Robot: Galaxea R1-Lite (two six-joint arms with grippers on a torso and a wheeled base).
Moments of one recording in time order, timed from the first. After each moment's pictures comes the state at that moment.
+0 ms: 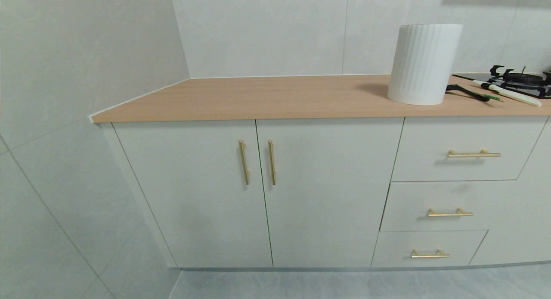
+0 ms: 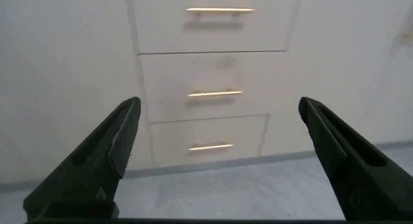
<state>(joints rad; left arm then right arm) 0.00 0.00 0.00 -0.01 0.00 0.00 0.00 0.00 0.00 -0.05 -0.16 -0.08</state>
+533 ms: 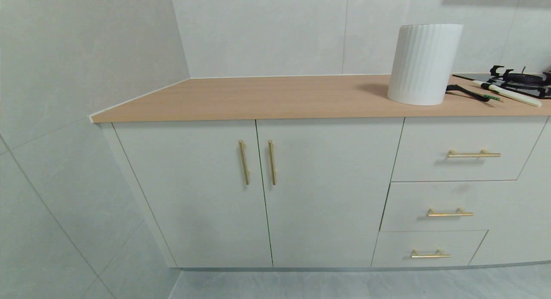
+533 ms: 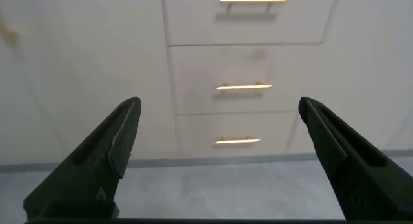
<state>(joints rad) 0.00 0.00 0.00 0.00 -0.02 0.01 0.00 0.00 0.00 -0.01 -0.05 -0.01</state>
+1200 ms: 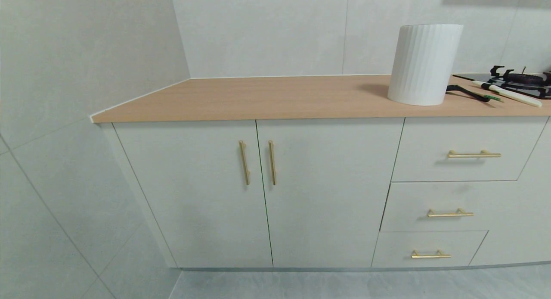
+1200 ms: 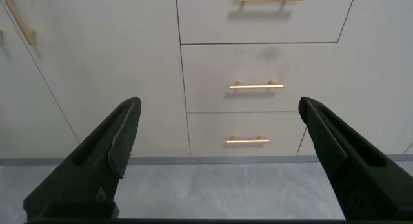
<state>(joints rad) 0.00 0.00 0.00 0.00 -0.02 0.01 0.00 0.00 0.00 0.00 -0.02 0.00</state>
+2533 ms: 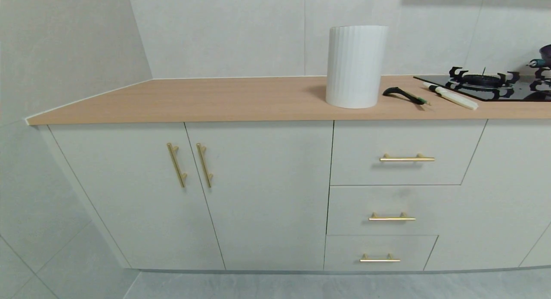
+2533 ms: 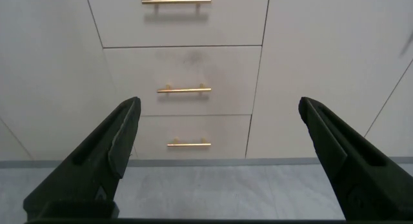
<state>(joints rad) 0.00 0.00 0.00 0.00 -0.02 0.01 0.00 0.00 0.00 0.00 -0.02 0.00</state>
